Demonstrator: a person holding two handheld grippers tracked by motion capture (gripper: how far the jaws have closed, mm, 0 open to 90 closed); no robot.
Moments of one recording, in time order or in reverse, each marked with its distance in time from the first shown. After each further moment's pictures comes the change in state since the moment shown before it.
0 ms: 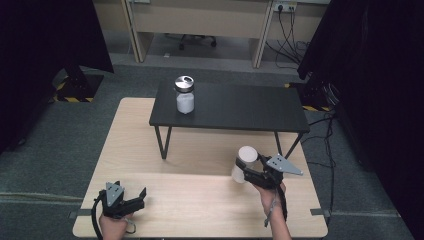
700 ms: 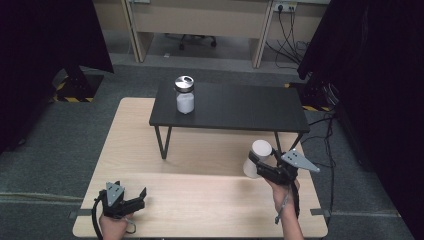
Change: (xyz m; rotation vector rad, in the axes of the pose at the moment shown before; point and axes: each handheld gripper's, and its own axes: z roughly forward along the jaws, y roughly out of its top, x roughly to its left) left arm -0.001 0.000 0.000 0.001 0.005 0.001; right arm -0.005 0.027 -0.021 -0.009 -0.076 0.007
